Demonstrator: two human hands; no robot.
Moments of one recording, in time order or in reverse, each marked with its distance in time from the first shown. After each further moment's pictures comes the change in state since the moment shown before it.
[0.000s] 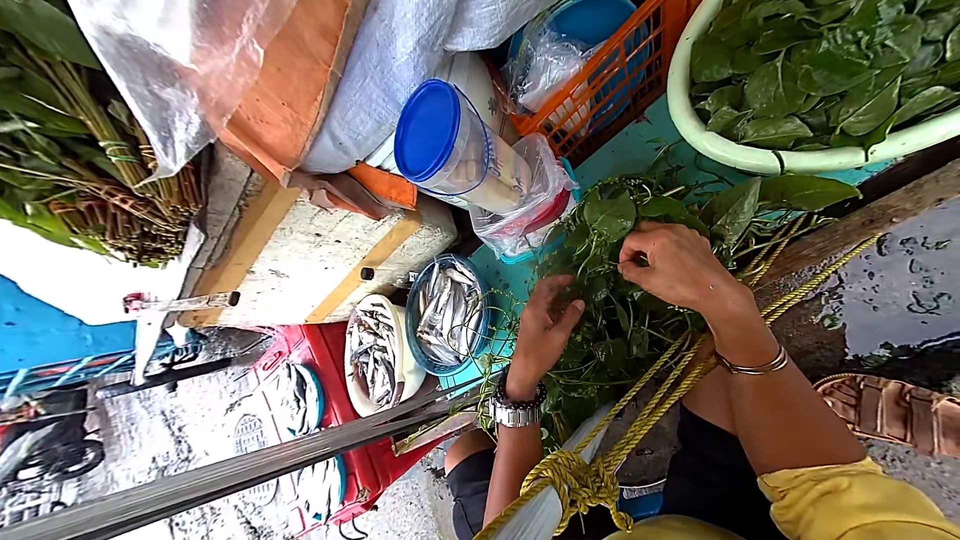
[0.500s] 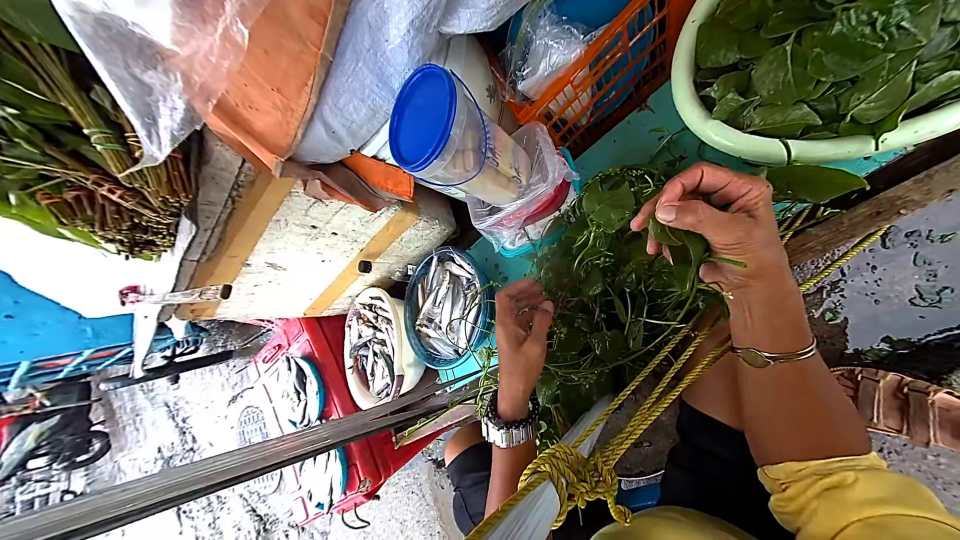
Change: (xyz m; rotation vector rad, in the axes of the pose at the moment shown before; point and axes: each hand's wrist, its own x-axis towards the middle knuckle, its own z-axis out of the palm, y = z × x) left_hand -0.027 -0.014 -0.008 -0.055 0.294 0.114; right_hand 0.001 0.008 -0.016 1.233 0.261 -0.221
